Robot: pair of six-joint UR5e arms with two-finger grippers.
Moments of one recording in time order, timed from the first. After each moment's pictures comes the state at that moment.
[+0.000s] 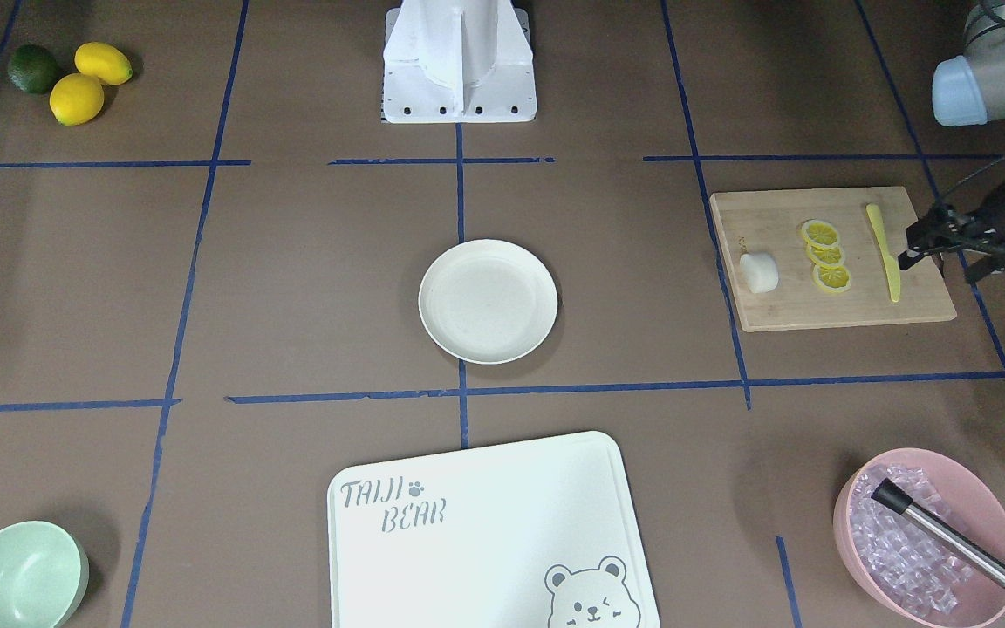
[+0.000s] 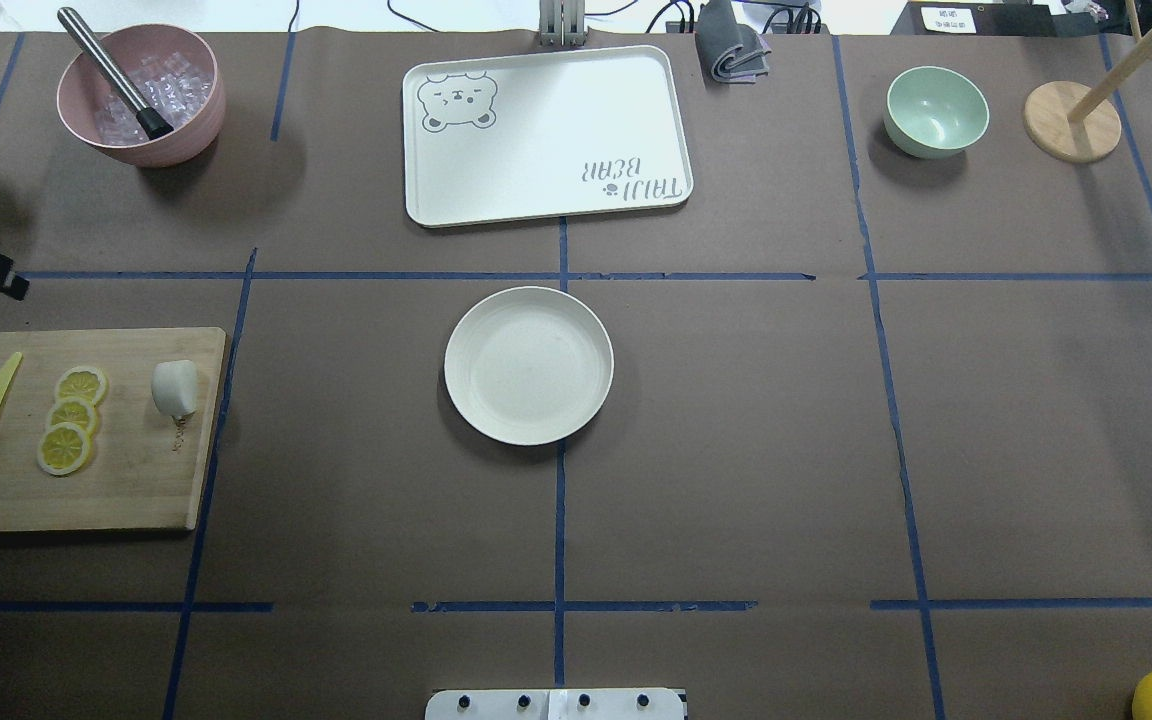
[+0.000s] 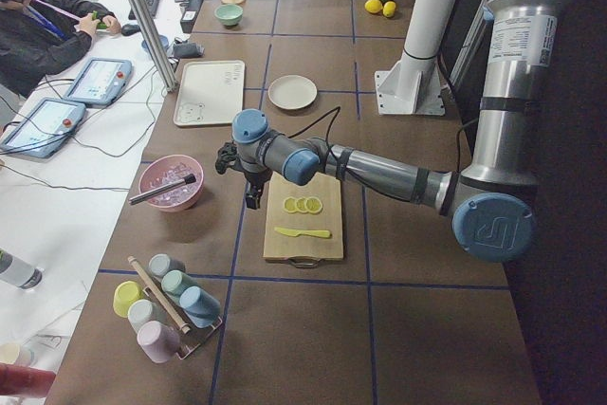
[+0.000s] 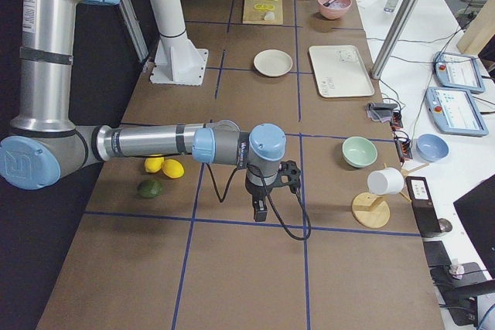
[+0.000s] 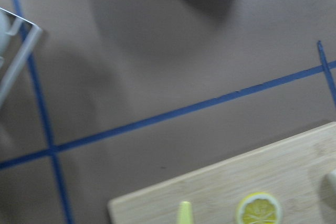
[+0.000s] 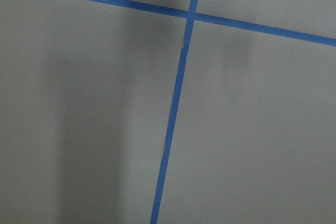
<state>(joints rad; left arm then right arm) -1.14 -1.63 -1.72 -1.90 -2.35 -0.54 1.55 -1.71 1.82 -1.72 2.30 -0.18</state>
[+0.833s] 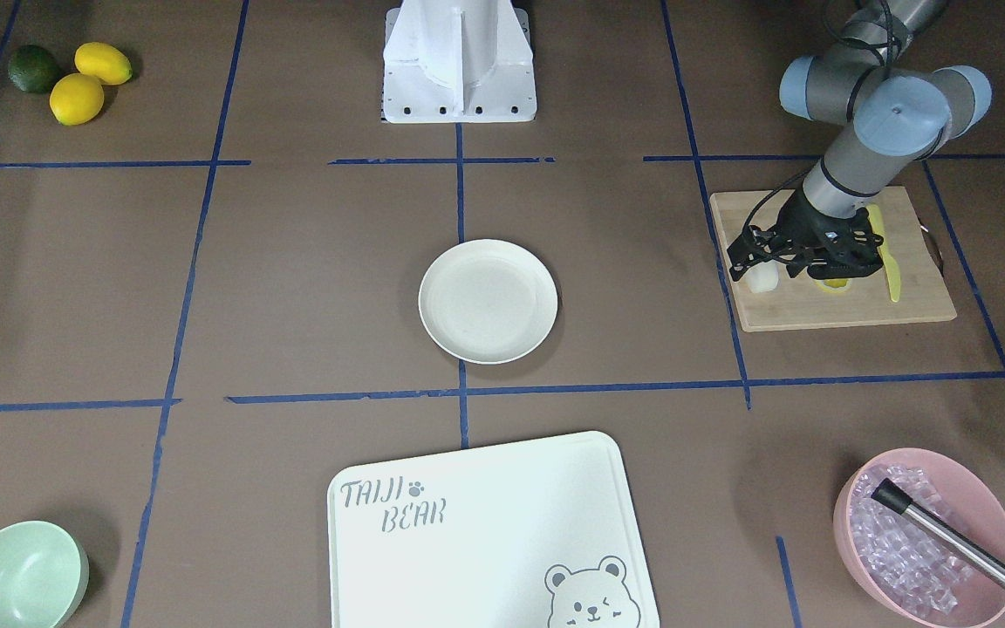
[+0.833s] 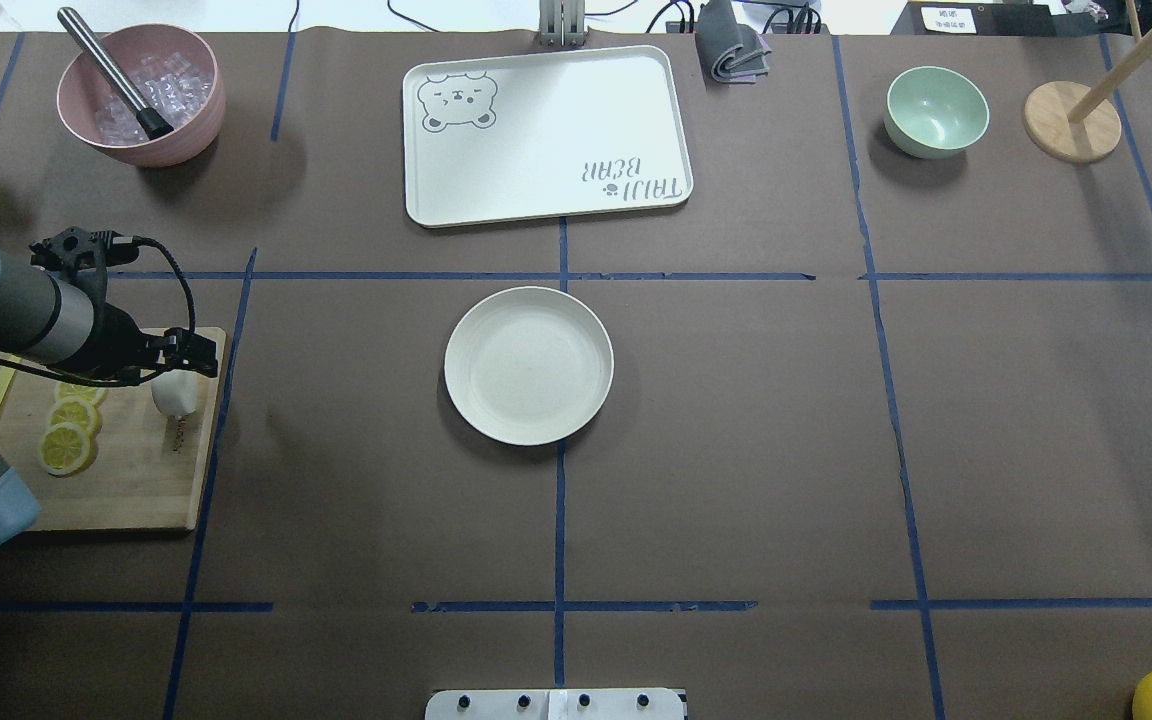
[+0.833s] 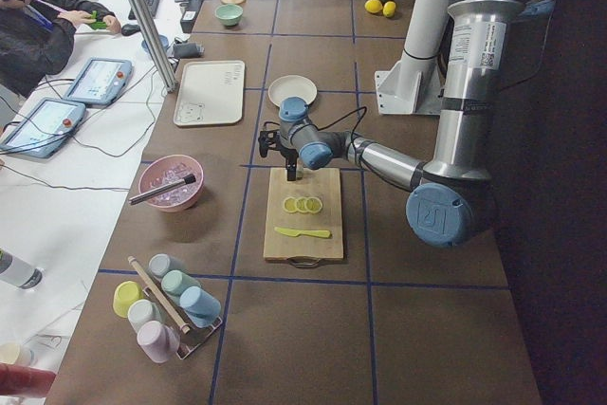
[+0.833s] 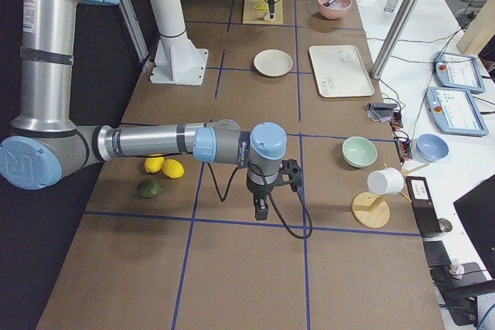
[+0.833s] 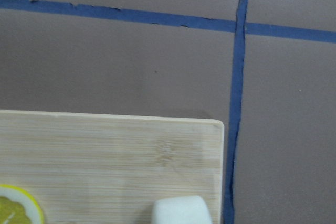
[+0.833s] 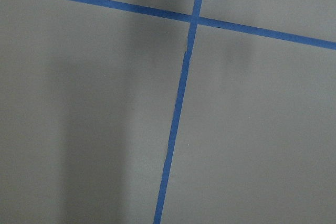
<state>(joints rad) -0.78 -1.66 -1.73 -2.10 -2.04 -1.13 1.55 -1.71 1.82 -1.72 2.30 -0.18</state>
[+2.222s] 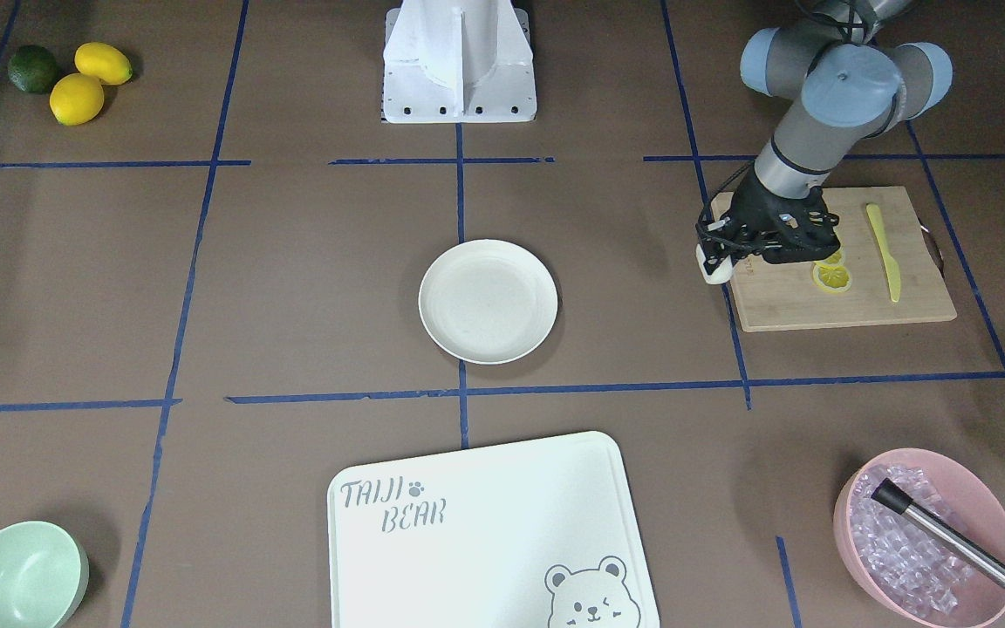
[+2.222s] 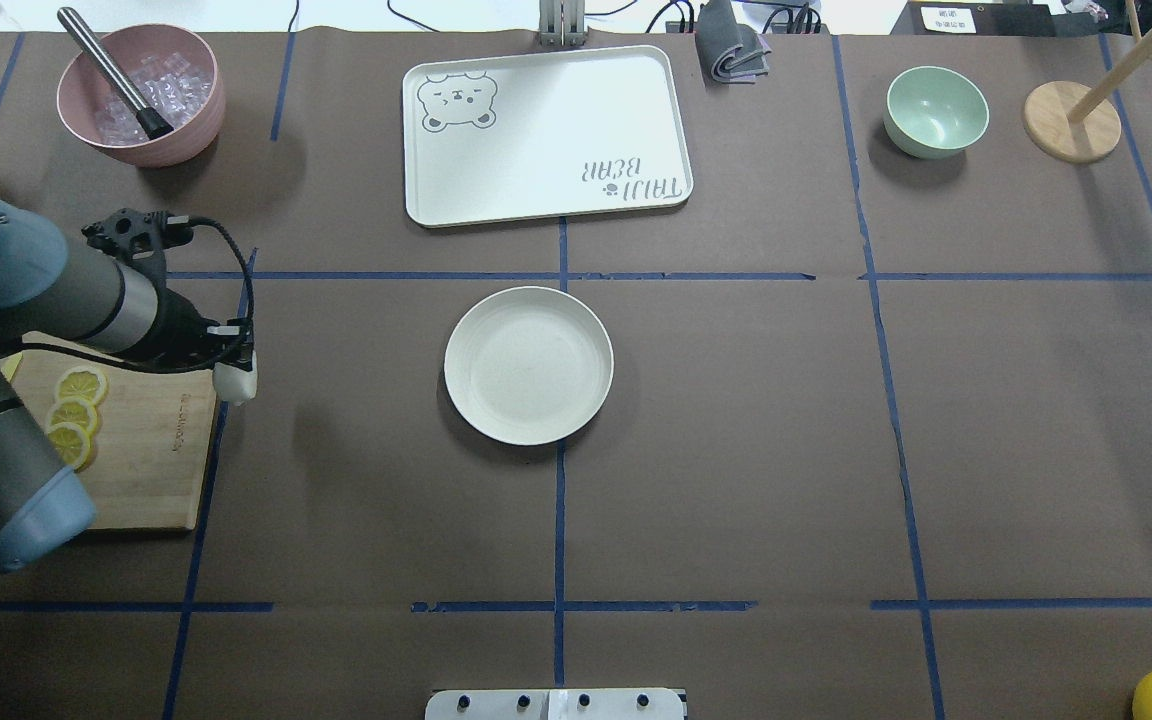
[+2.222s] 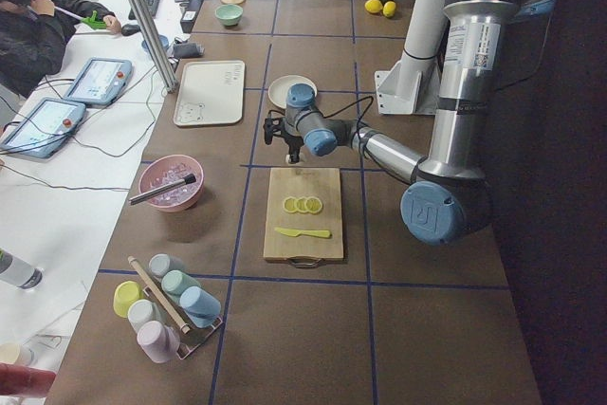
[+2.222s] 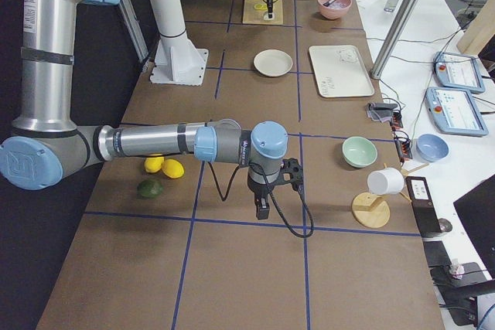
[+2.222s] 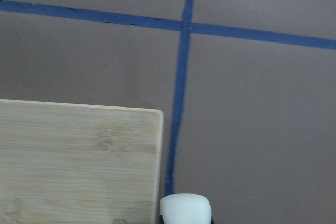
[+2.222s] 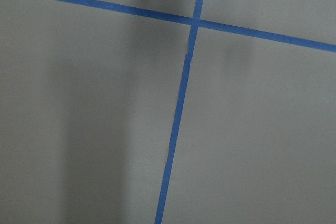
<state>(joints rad) -0.71 -1.81 -1.84 -1.88 -2.00 -1.27 1.55 -1.71 1.82 -1.72 2.31 -0.18</state>
